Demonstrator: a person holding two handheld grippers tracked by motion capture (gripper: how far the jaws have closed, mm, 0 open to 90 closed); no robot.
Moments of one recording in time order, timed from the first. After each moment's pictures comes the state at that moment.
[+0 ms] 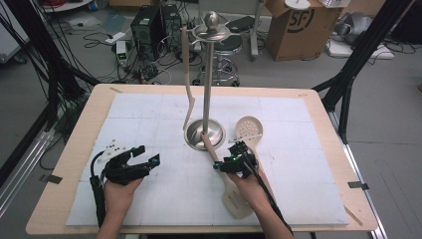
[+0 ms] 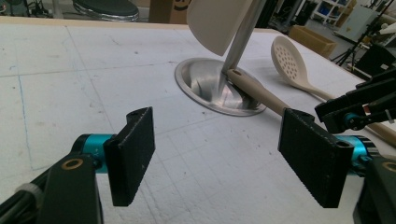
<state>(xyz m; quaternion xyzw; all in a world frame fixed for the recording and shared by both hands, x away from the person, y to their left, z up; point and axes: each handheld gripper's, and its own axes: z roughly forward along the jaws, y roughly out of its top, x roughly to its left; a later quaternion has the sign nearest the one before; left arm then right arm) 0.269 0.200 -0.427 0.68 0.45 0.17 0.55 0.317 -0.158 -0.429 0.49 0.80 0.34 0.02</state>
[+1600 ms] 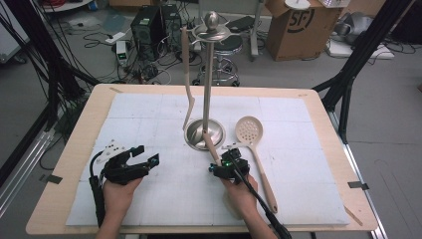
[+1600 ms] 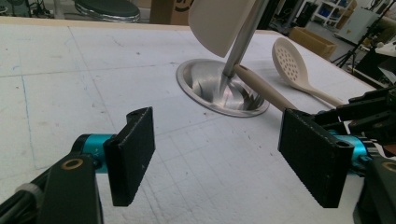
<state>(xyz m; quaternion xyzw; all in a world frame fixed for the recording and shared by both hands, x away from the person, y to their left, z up) 0.270 0.202 -0.427 0.68 0.45 0.17 0.56 0.305 -0.136 -0.449 0.50 0.79 0.34 0.09</state>
